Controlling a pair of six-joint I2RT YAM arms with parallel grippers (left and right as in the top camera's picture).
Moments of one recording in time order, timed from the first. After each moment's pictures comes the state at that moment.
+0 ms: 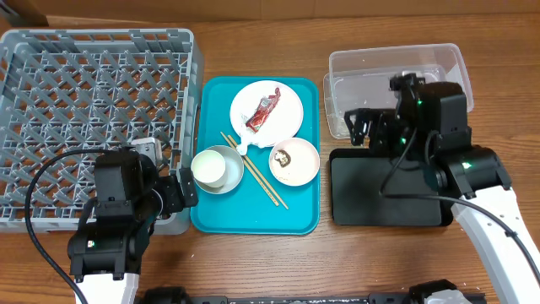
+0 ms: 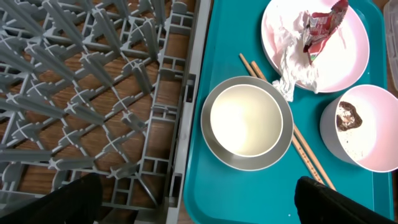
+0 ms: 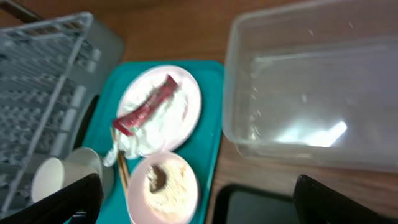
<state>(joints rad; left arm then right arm) 0.04 0.87 0.89 -0.93 0.05 -0.15 0.22 1.23 1.10 -0.58 -0.25 0.28</state>
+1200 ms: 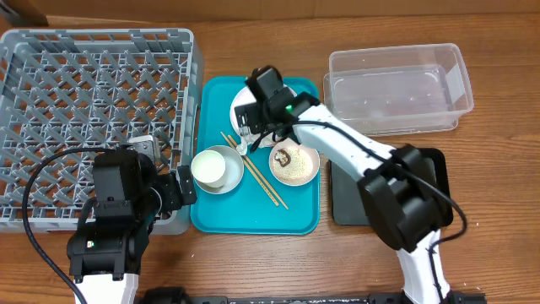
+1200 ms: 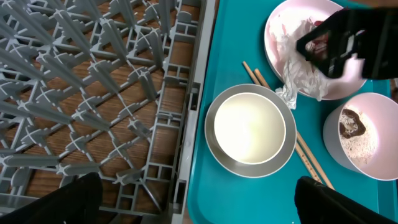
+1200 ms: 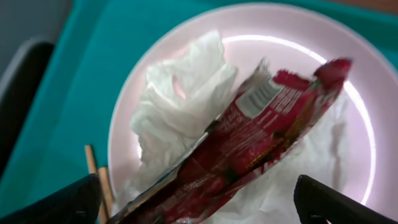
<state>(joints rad) 0.04 0.87 0.90 -0.91 0.04 -0.15 0.66 2.18 1.68 -0.51 0.03 0.37</state>
